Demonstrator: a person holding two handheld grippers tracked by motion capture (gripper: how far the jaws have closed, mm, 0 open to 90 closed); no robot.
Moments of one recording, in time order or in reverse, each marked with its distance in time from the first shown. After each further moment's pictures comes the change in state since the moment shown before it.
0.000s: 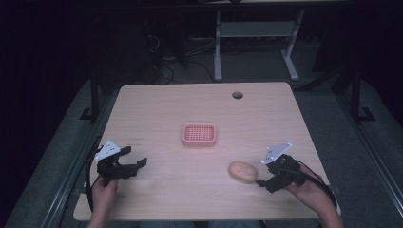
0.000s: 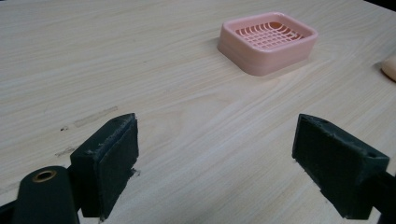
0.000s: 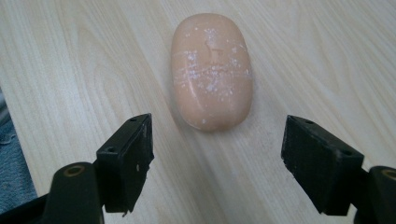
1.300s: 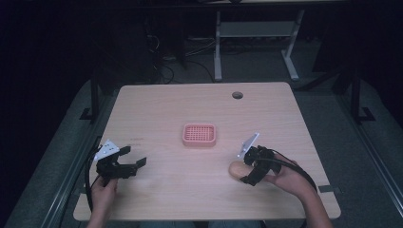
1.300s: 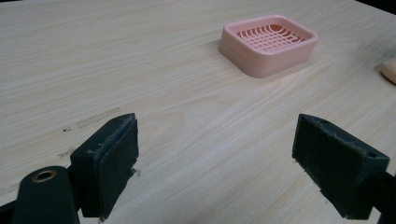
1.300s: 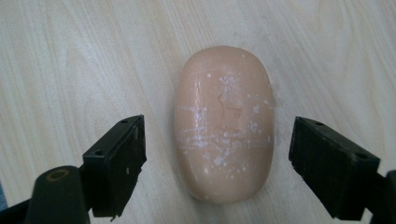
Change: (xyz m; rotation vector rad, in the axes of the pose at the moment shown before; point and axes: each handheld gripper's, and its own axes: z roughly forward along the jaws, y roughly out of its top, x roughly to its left) left arm 0.001 0.000 -0.001 -0.007 0.001 0.001; right arm -0.007 0.052 0.045 0.155 0.093 -0.076
